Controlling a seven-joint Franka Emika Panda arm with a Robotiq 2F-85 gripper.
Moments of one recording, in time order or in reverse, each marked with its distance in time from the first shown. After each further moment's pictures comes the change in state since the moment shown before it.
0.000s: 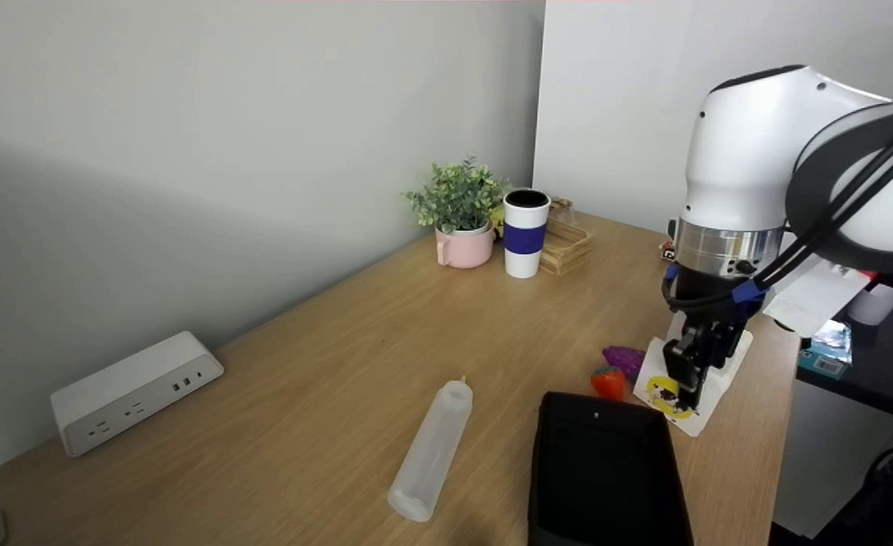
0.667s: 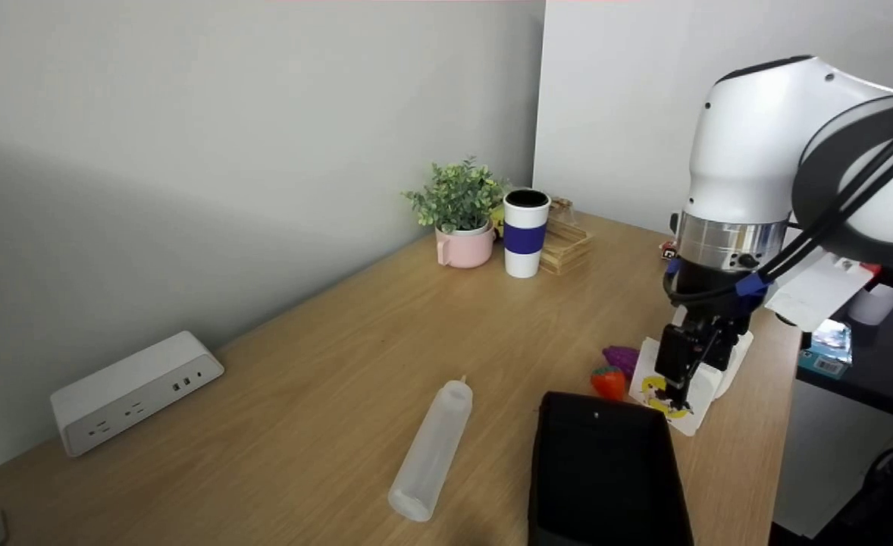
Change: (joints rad) arm 0.001 -0.019 -0.001 -0.006 0.000 0.005 0.006
